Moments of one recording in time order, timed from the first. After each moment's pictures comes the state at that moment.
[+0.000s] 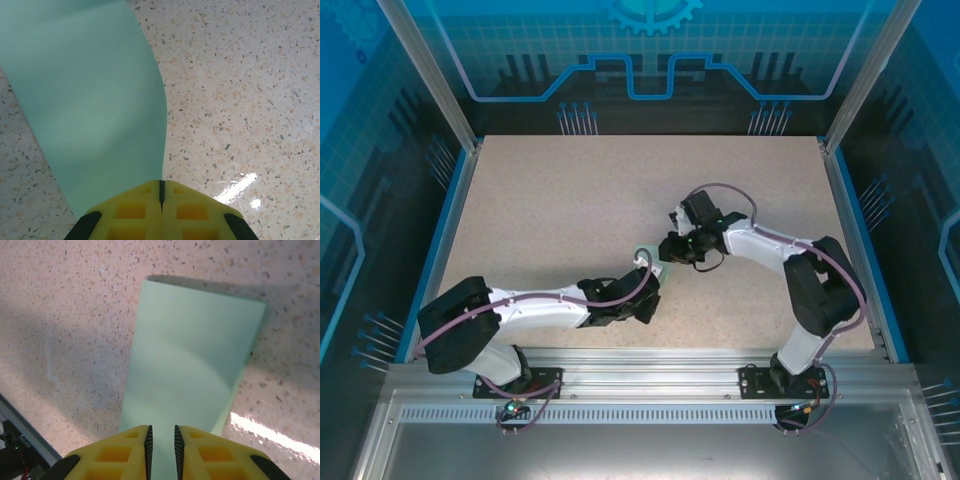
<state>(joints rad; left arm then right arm) -1.02 1.49 0.74 -0.19 -0.18 -0.53 0.53 1.73 1.09 -0.46 -0.44 0.53</state>
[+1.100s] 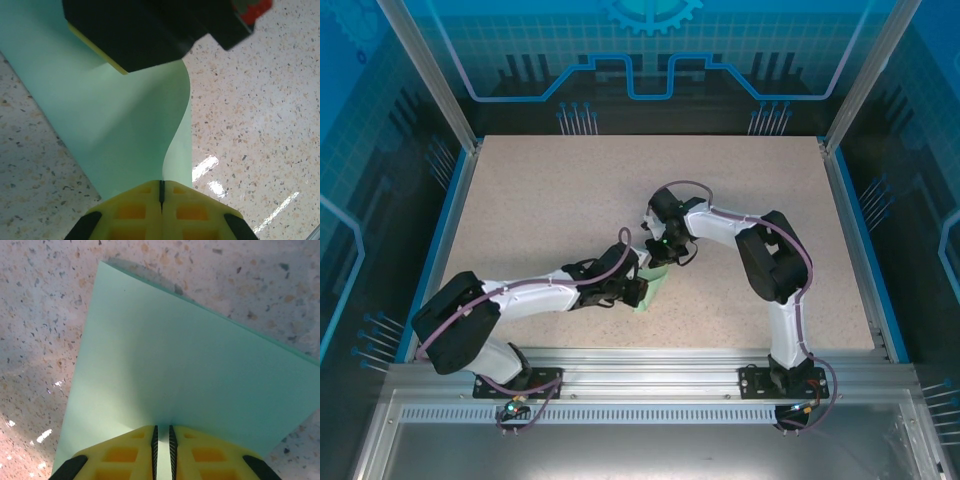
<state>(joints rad) -0.80 1.48 0.72 -0.16 0.10 -0.46 0.60 2.06 1.42 -0.73 -0.34 0.22</state>
